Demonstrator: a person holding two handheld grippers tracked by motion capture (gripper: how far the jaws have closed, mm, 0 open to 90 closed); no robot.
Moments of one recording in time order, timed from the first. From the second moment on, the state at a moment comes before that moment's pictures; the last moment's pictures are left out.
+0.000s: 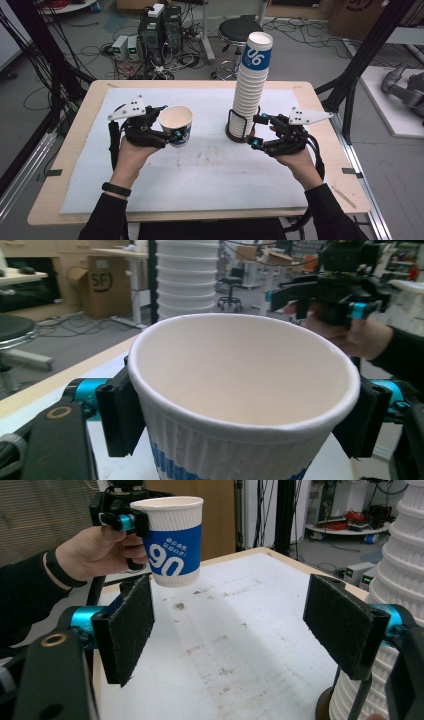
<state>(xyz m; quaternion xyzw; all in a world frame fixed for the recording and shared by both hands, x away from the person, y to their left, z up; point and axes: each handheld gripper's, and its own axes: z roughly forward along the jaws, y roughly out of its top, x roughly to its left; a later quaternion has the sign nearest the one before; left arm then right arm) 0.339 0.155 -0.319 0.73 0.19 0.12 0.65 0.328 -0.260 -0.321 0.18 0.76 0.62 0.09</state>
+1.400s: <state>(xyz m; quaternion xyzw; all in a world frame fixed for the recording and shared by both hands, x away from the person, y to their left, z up) 0.387 0.202 -0.389 0.68 0.33 0.23 0.62 0.326 -0.262 -0.323 0.19 0.76 0.61 0.10</state>
